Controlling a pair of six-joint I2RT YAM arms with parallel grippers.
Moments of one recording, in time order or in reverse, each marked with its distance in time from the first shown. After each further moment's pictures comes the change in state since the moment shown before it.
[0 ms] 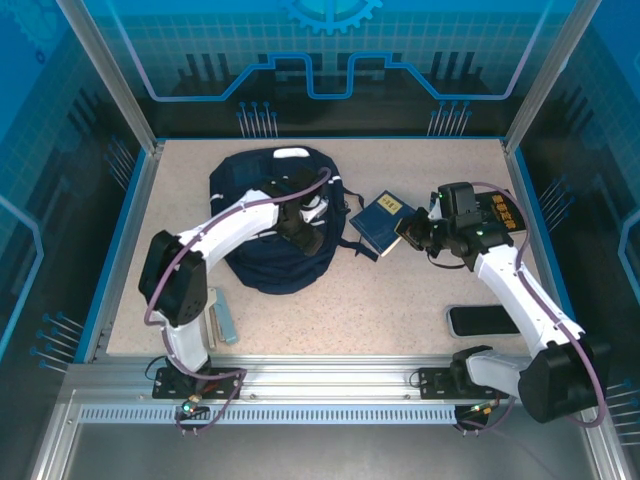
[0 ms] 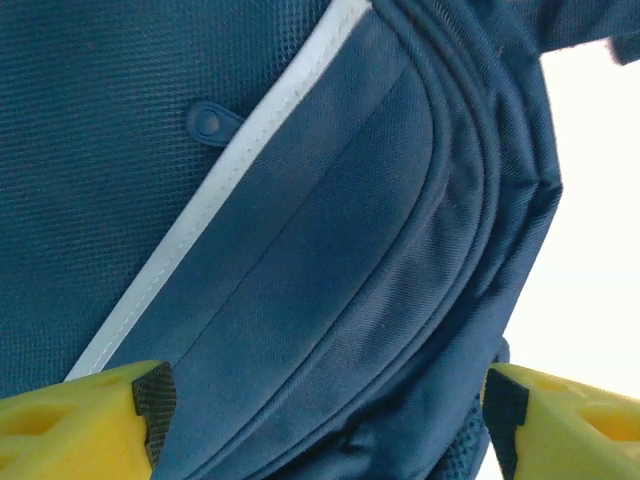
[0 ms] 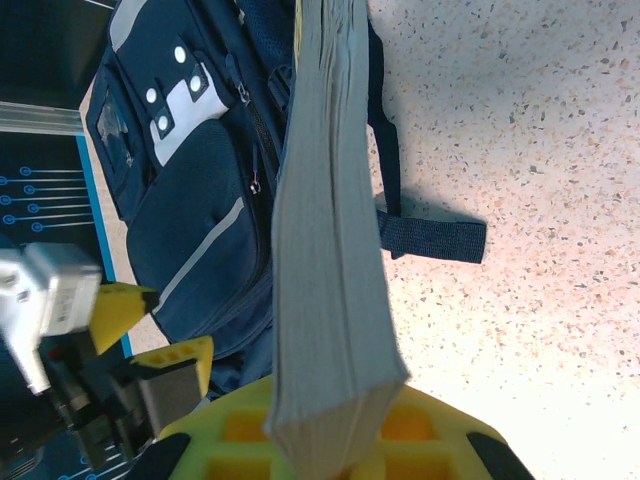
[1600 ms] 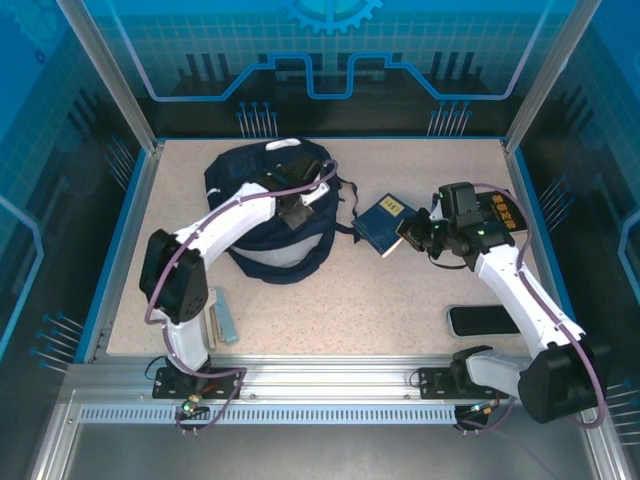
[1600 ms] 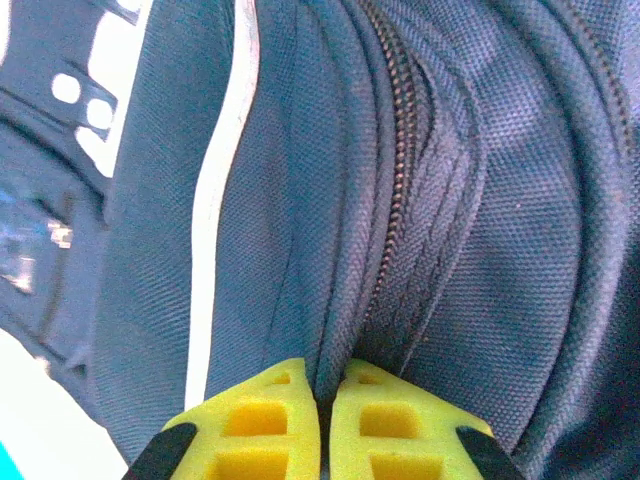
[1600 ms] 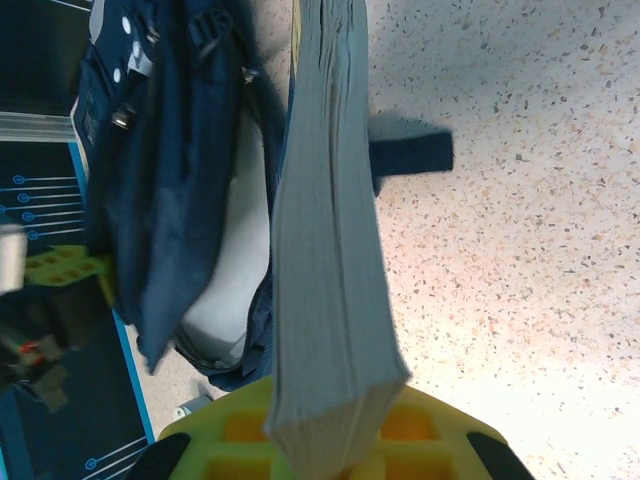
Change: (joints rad) left arm 0.024 -0.031 0.067 0.147 -0.219 0.261; right arm -0.004 -0.012 0.005 -0.030 0.002 0.018
